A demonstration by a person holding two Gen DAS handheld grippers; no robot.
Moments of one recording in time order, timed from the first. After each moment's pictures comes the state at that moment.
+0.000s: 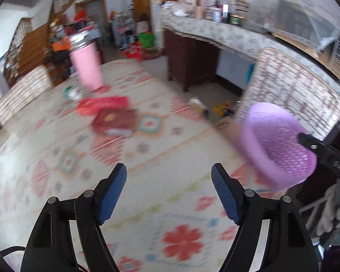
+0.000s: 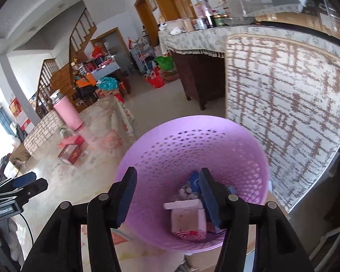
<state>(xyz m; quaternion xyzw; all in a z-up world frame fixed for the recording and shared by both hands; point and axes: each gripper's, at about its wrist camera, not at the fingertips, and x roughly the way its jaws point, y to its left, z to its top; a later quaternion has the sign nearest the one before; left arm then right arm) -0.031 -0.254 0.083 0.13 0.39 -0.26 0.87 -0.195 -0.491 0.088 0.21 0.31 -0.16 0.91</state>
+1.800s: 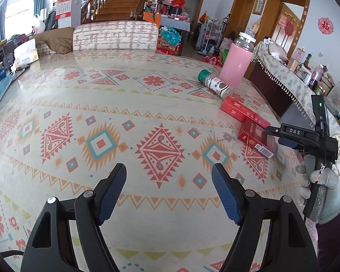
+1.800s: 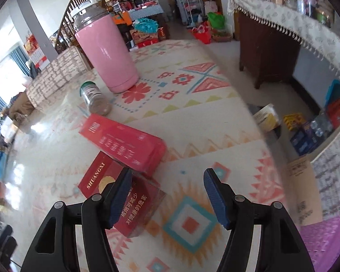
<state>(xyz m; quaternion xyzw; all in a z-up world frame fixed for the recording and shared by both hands) 0.052 -0.024 0.062 -0.07 0.40 -0.07 0.91 0.144 -0.342 0.038 0.15 0.47 -0.02 0.87</state>
